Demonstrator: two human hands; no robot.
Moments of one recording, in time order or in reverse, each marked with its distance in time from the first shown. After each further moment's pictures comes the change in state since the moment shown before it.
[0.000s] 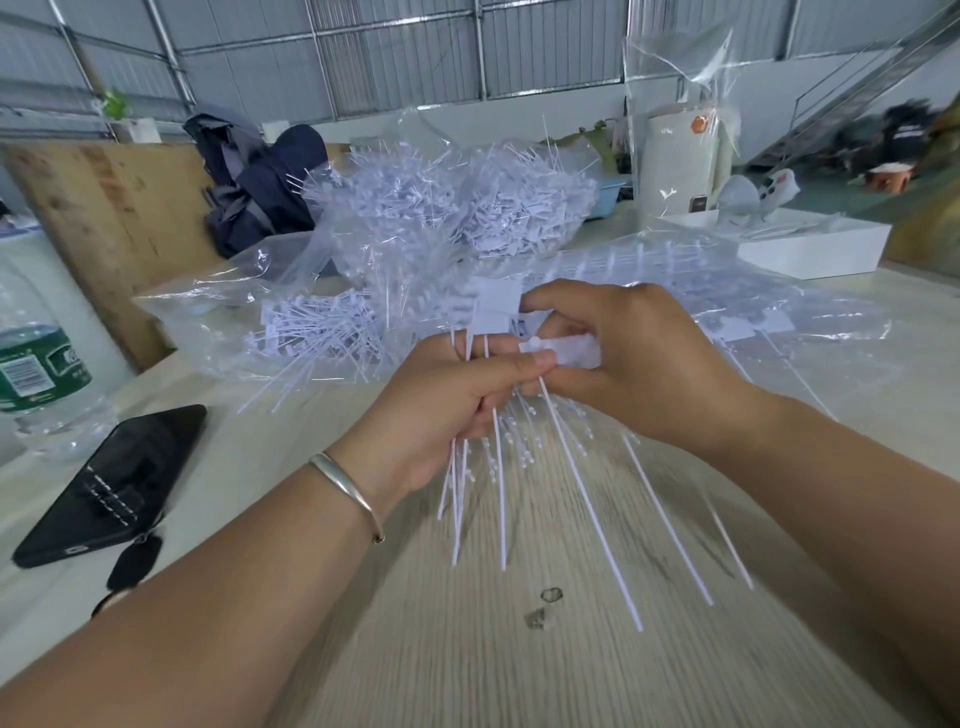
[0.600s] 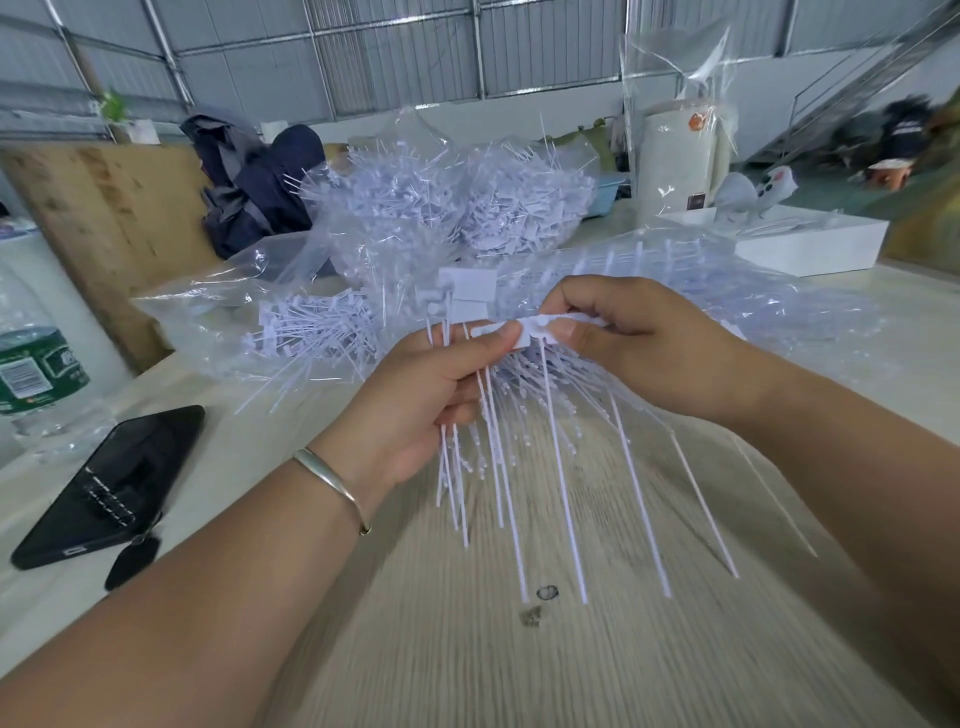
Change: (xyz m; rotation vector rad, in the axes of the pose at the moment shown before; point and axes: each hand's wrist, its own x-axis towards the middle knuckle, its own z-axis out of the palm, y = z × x) left_hand 0.004 0.002 -0.006 -0.144 0.041 -0.033; right_hand 0.004 0.009 -0.013 0.249 -0.172 0.160
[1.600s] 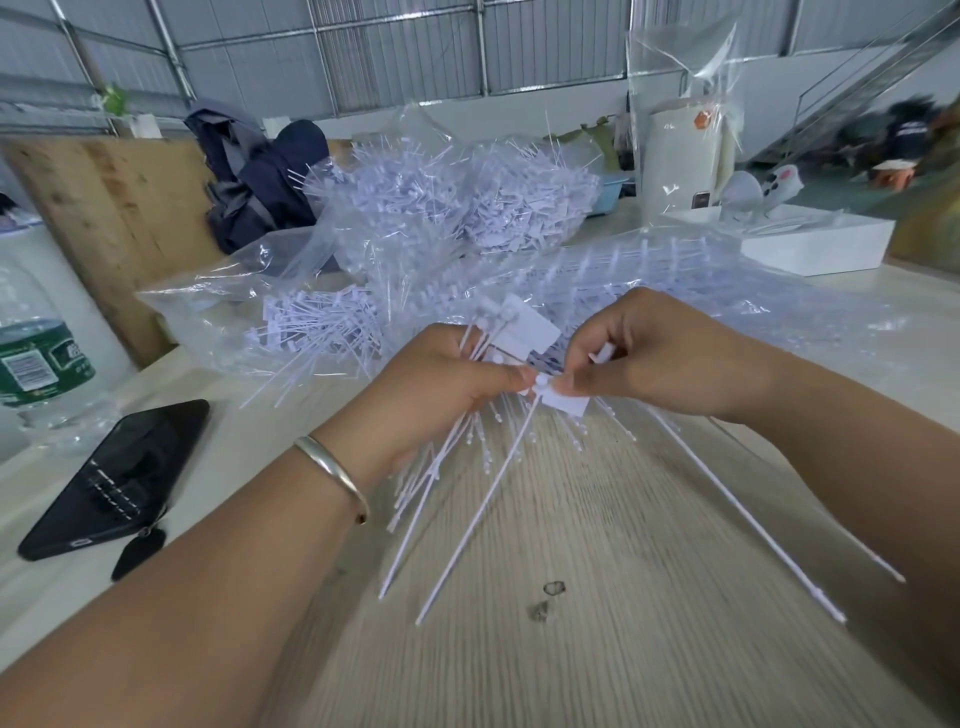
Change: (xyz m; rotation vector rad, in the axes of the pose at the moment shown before) left_hand -0.005 0.006 -0.003 0.498 -0.036 0.099; right_hand -0.002 -0.003 -0.002 0.081 -0.153 0.138
